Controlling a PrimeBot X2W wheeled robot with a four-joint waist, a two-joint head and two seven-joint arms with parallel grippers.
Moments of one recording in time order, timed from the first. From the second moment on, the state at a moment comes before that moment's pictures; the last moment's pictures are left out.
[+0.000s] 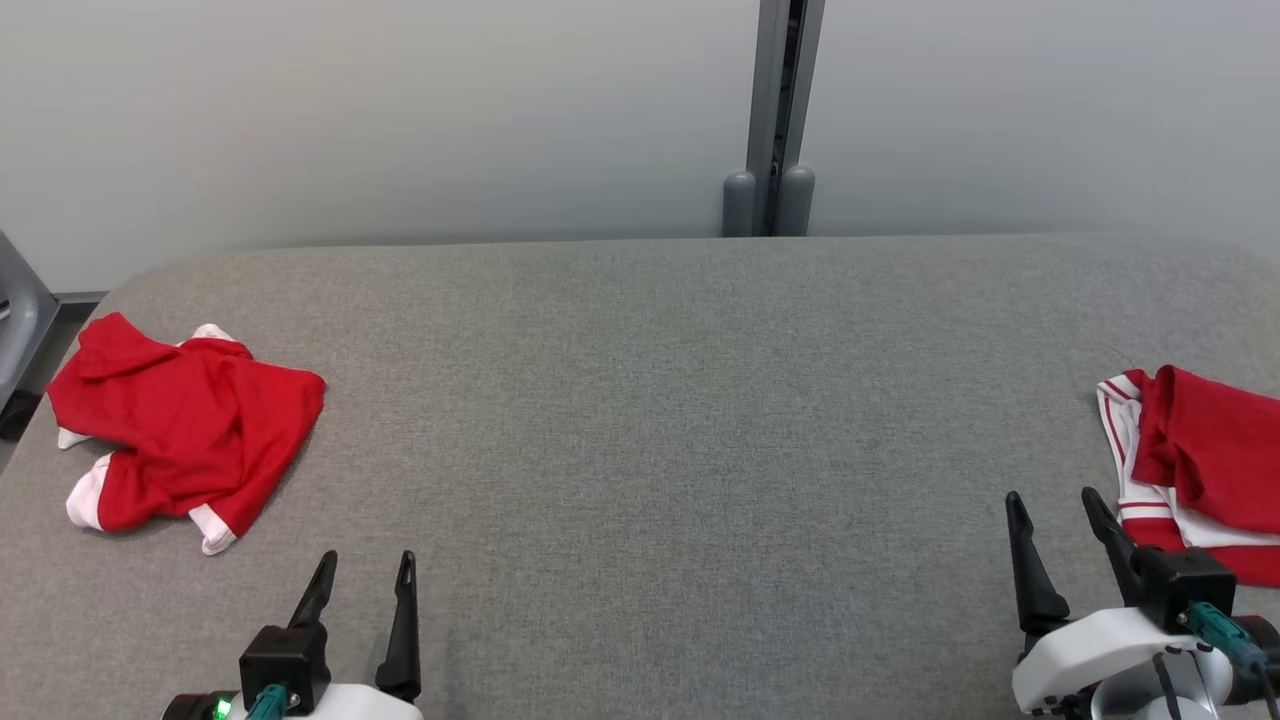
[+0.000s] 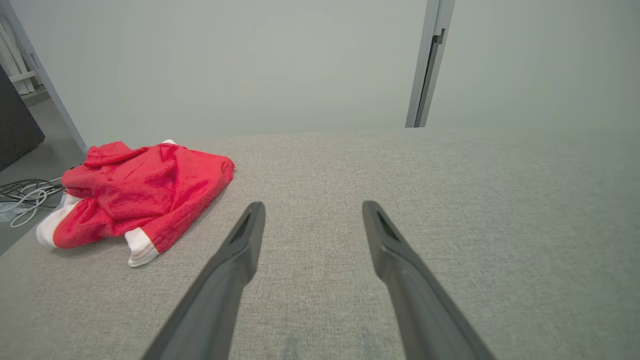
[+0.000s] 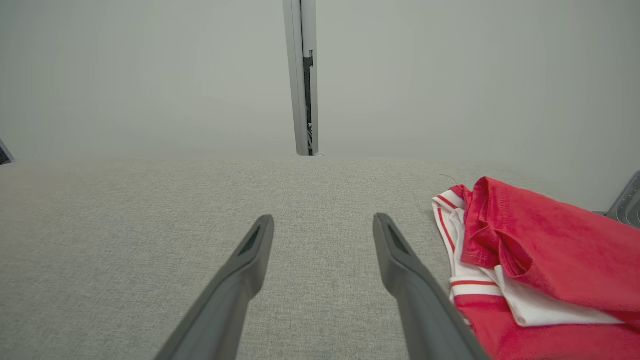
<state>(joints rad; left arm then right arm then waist) -0.02 0.05 -0.08 0.38 -0.11 0.04 -0.26 -0.15 -0.05 -0.06 0.48 0.06 0.13 -0.26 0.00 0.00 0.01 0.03</state>
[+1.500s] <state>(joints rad) 0.04 0.05 0.04 0.38 -0.10 0.03 -0.26 -0.09 -0.05 0.09 0.45 0.17 0.13 -0.26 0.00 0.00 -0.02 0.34</state>
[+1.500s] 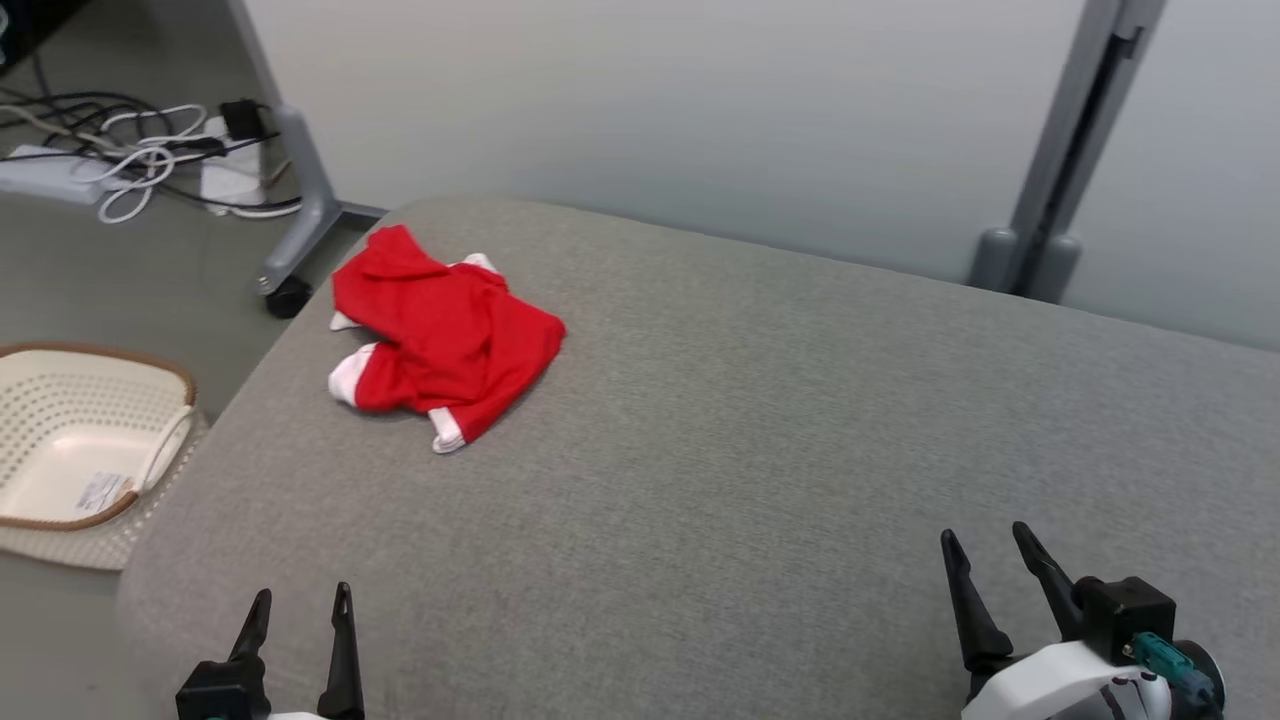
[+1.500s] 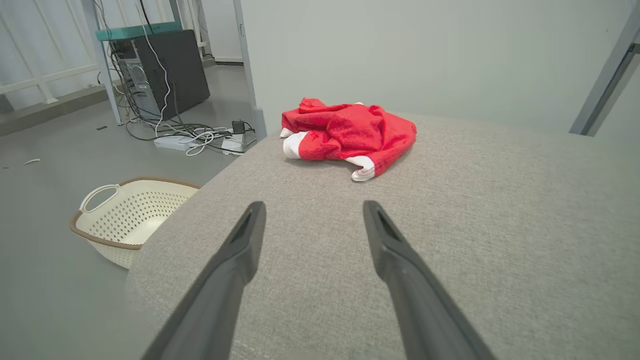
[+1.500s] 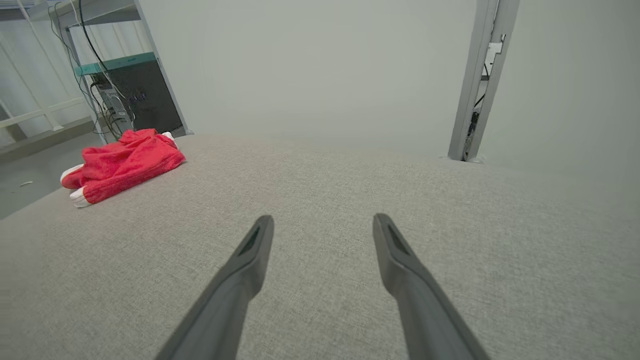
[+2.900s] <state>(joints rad) -0.62 0.25 -0.07 0.83 -0.35 -0.13 -0.24 -0.29 -0.11 0.10 0.34 0.03 0.13 -0.26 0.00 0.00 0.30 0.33</state>
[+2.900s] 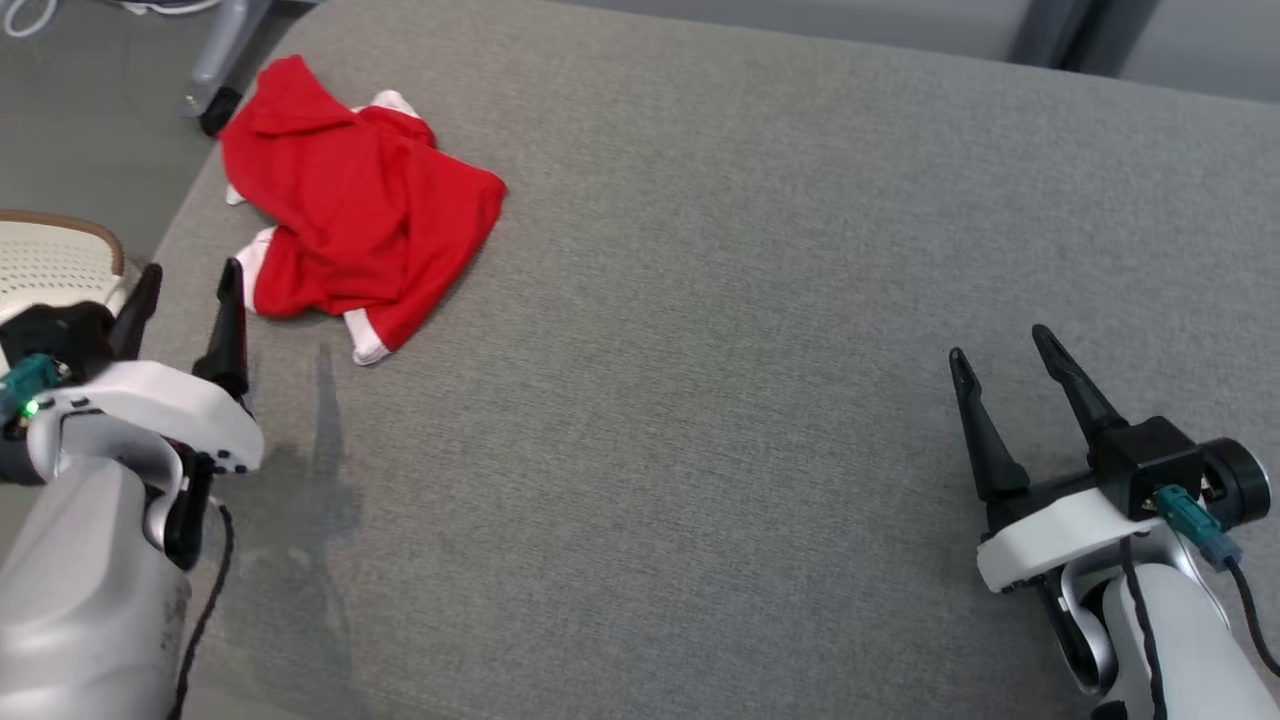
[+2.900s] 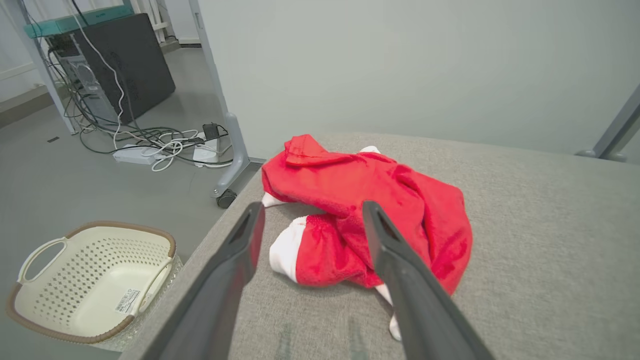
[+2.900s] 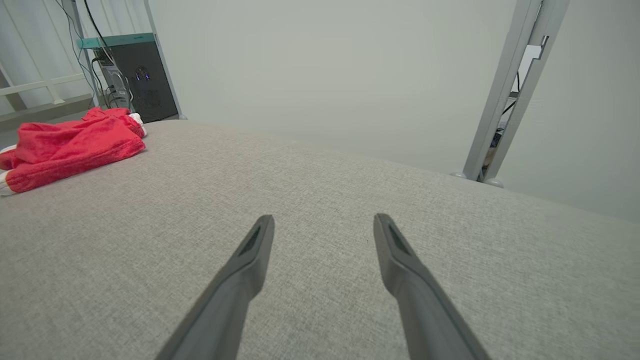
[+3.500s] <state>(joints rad) -0.83 0.37 -0.17 1.11 -0.55 -0.13 -0.21 -0.34 -0.11 0.11 0.19 0.02 0.13 -0.24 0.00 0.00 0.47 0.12</state>
